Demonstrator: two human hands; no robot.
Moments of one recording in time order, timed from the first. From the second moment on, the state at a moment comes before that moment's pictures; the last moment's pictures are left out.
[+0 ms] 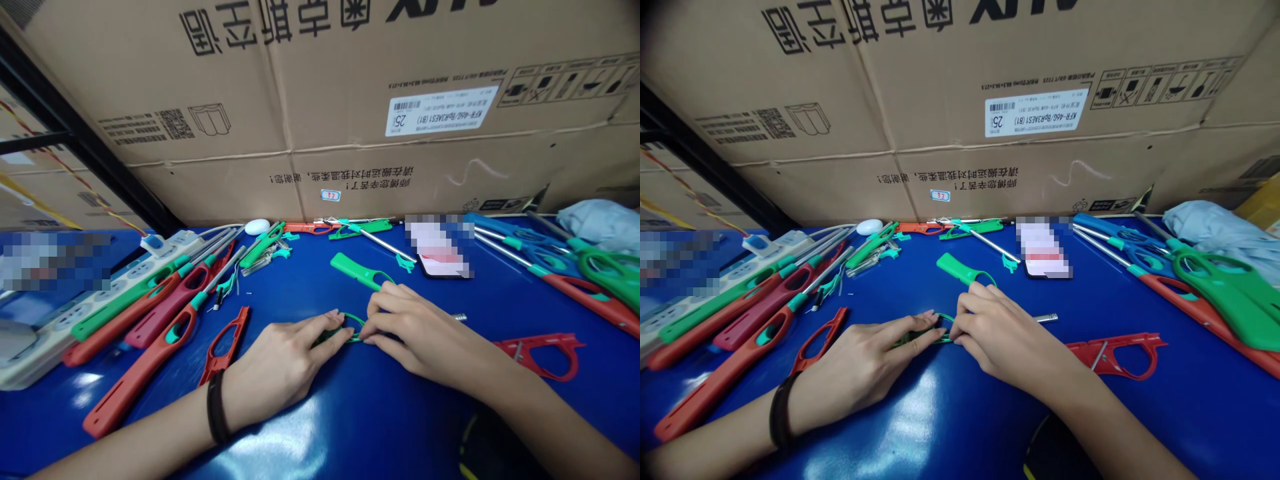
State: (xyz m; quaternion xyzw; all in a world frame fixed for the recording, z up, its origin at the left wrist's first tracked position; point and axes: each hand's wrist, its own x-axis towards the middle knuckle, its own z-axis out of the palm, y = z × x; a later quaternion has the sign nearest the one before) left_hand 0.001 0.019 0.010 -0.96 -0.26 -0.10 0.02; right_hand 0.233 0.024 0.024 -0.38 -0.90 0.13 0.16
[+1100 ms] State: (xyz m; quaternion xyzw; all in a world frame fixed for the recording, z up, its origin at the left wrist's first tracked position) left_hand -0.011 0.035 0.029 -0.95 -0.26 -0.15 -0.08; right_hand 0.247 0.056 0.003 -0.54 -0.78 0.21 0.23
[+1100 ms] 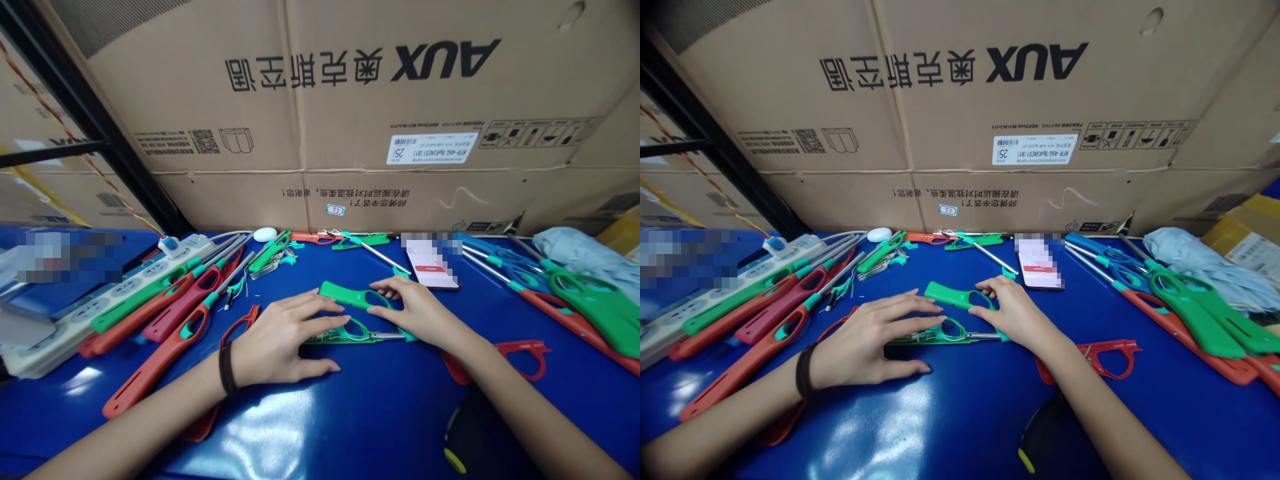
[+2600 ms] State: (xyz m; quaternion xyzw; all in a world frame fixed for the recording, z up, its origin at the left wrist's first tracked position) left_hand -0.034 0.051 0.034 -0.92 -0.32 -0.21 -0.04; right_hand 0.243 0.072 0.015 -0.54 -0.78 0.28 0.18
